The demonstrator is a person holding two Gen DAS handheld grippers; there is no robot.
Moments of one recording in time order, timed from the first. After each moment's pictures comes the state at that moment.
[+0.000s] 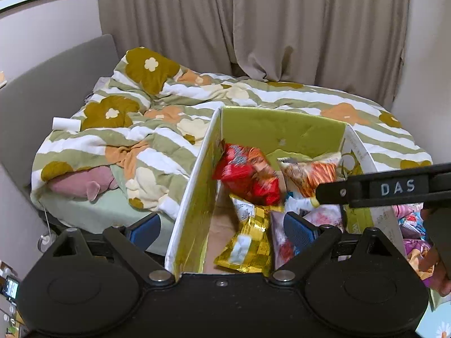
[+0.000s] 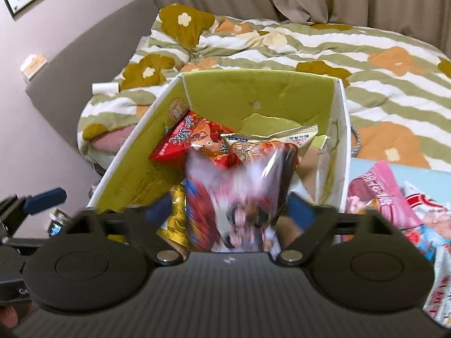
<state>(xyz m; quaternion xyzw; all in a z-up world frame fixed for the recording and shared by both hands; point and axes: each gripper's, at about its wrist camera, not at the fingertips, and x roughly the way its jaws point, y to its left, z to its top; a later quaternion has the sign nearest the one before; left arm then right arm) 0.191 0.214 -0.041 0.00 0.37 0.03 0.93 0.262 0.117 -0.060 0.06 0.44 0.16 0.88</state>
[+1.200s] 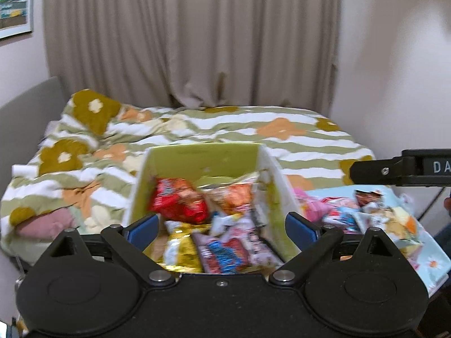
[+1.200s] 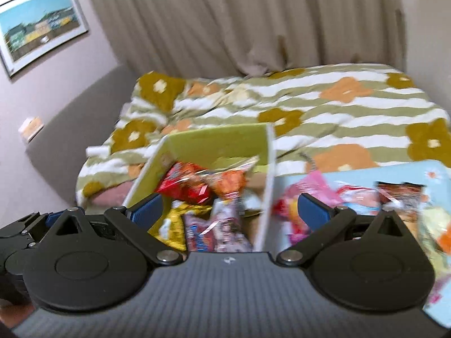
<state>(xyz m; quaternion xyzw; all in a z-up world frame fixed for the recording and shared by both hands) 0.141 0.159 0.008 0.03 0.32 -0.10 0.94 0.138 0.035 0.023 0.12 0.33 0.06 0.93</state>
